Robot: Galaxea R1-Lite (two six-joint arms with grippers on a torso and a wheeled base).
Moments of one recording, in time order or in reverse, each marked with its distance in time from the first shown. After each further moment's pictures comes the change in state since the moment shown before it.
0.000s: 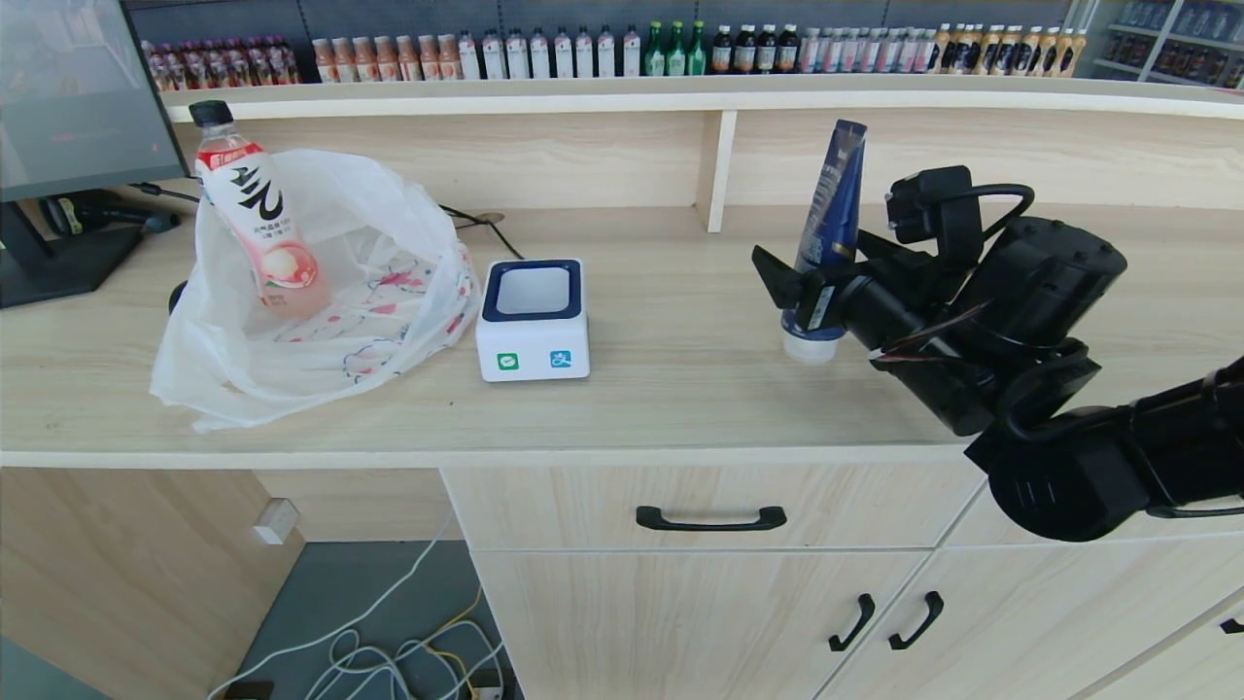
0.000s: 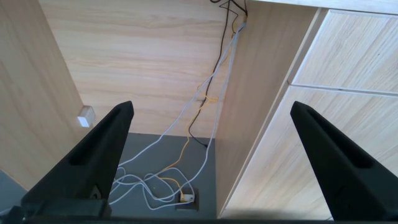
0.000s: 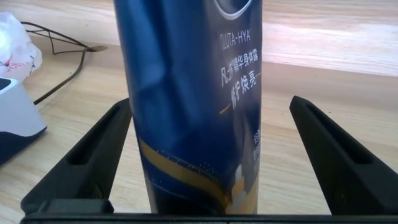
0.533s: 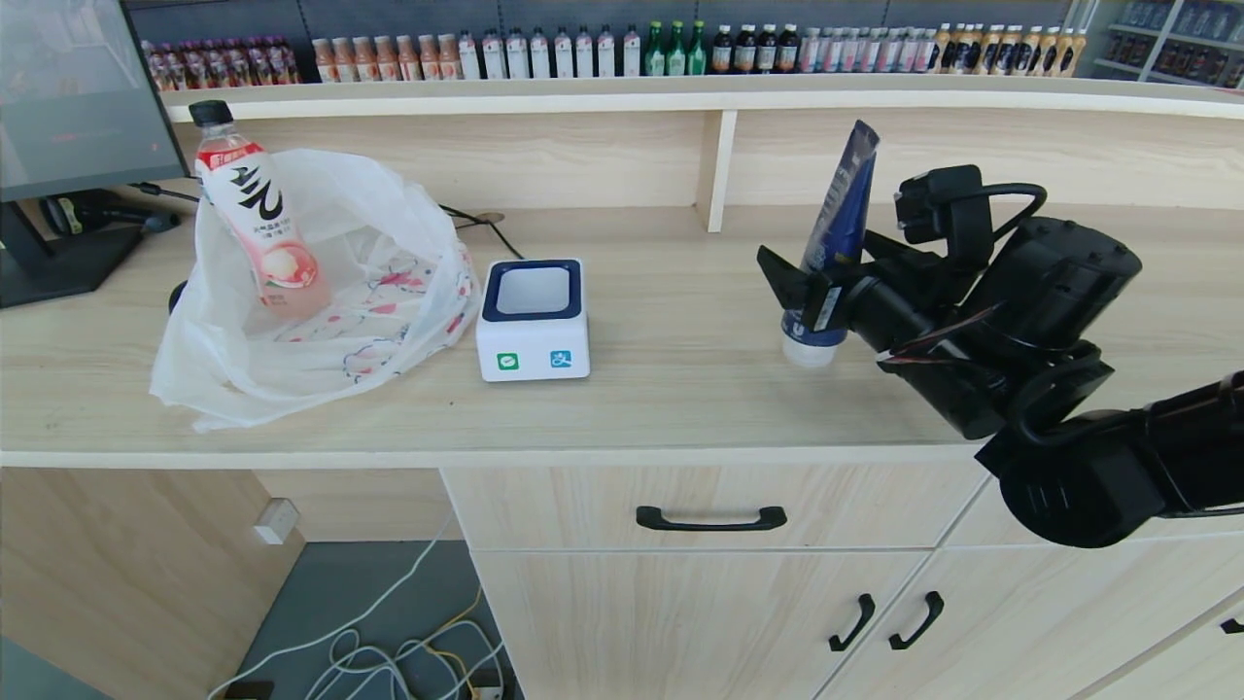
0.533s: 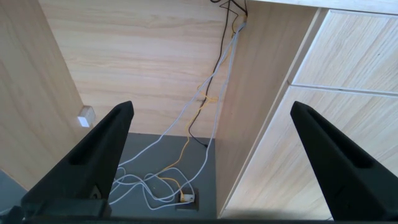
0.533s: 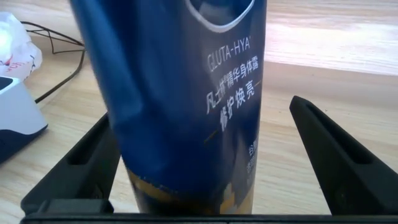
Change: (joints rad) left arm 0.000 0.000 0.000 0.000 0.000 0.000; right arm 0.000 -0.020 0.026 -0.003 -0.006 -0.001
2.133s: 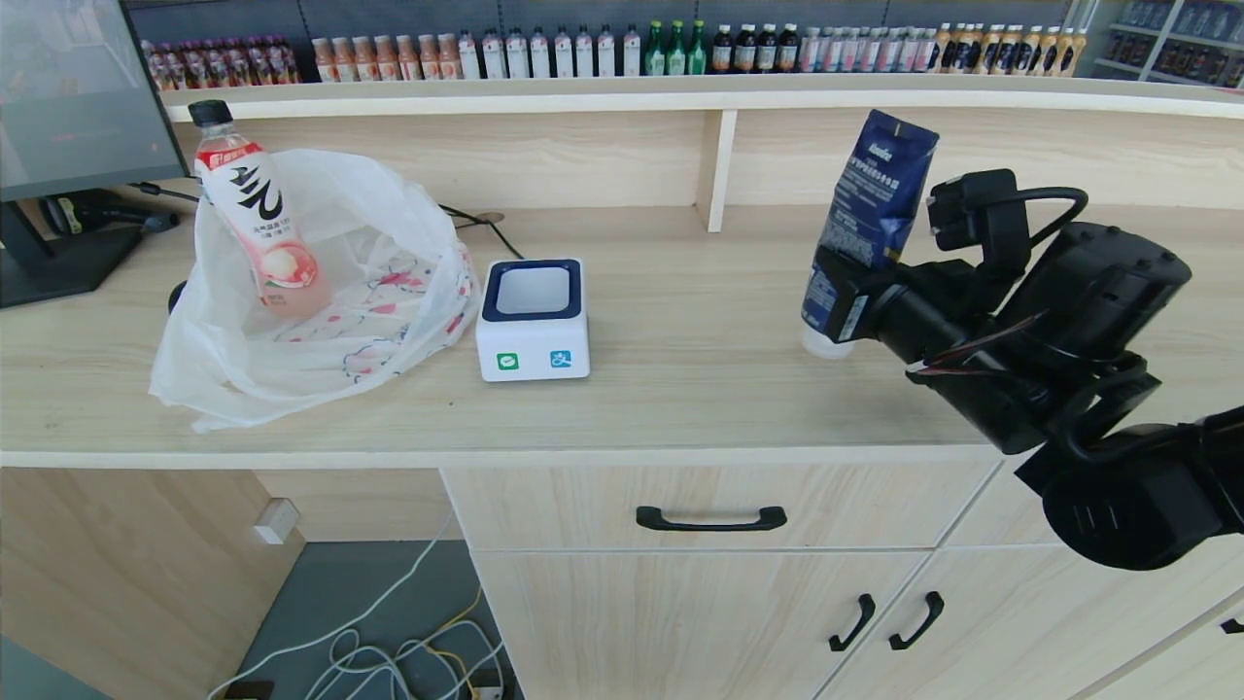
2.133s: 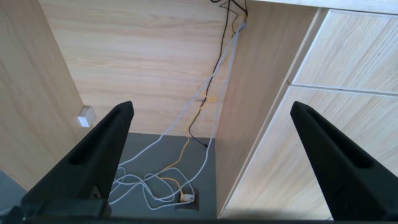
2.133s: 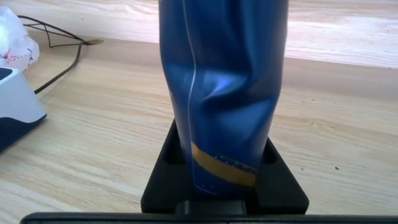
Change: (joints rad) left arm 0.000 0.000 0.000 0.000 0.000 0.000; right arm -0.014 -0.066 0.082 -0.004 0.008 0.004
